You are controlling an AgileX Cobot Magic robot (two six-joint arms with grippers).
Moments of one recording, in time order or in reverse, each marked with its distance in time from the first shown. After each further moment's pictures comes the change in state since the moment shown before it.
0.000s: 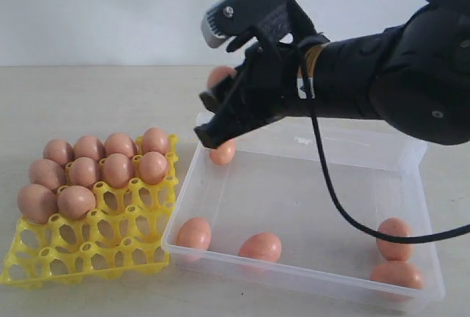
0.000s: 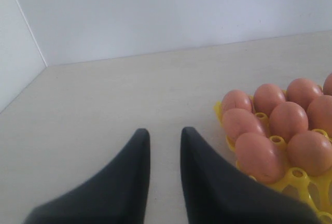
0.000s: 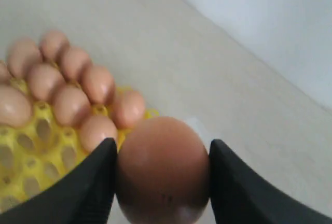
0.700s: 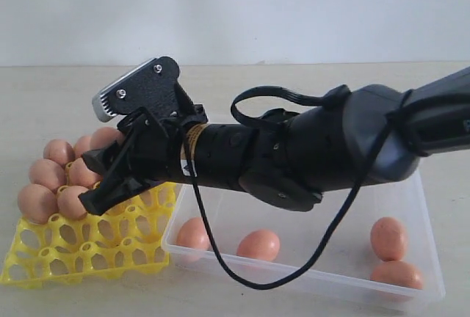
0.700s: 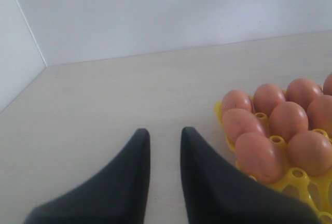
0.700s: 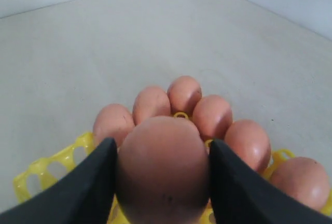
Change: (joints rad) left arm 0.000 0.000 0.000 0.000 0.000 0.000; right arm 0.148 0.393 -0.117 -0.030 -0.416 0.168
